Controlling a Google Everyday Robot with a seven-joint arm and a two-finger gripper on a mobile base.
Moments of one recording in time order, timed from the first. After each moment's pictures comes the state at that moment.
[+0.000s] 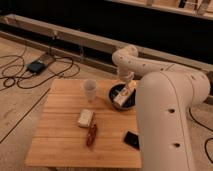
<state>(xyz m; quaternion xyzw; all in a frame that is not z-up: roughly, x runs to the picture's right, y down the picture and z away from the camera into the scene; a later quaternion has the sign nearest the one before) 0.138 -0.009 0.911 -0.29 -0.04 -0.34 0.89</state>
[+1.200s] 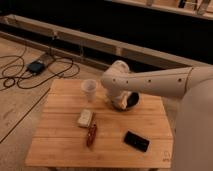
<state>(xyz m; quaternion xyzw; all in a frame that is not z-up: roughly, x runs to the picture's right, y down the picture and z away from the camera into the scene) 0.048 0.101 0.783 -0.23 -0.12 -0.54 0.80</state>
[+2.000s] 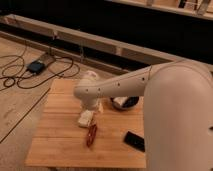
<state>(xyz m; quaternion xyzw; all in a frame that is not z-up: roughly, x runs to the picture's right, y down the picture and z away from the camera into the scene) -0.084 0.137 0.808 -0.21 -0.20 -0.64 0.71</state>
